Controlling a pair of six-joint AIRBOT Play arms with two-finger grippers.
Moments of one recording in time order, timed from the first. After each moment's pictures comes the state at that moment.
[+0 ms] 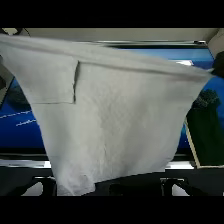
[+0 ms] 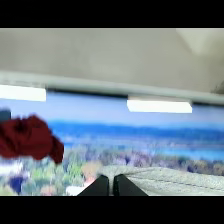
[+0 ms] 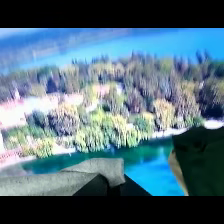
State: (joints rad) left arm 0.29 -1.14 1.81 1.07 -1.25 -1.45; right arm -0.22 -1.26 1.90 -1.47 1.59 1.65
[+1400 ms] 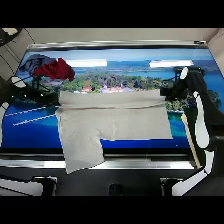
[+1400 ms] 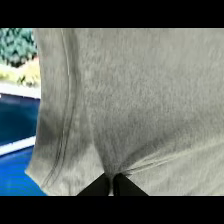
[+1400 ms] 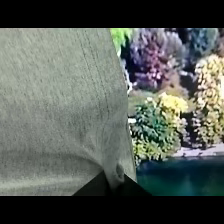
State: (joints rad) left arm 0.17 -1.65 1.45 1.18 -1.29 -1.39; right arm -0.09 -1.85 1.76 -1.55 1.34 1.63
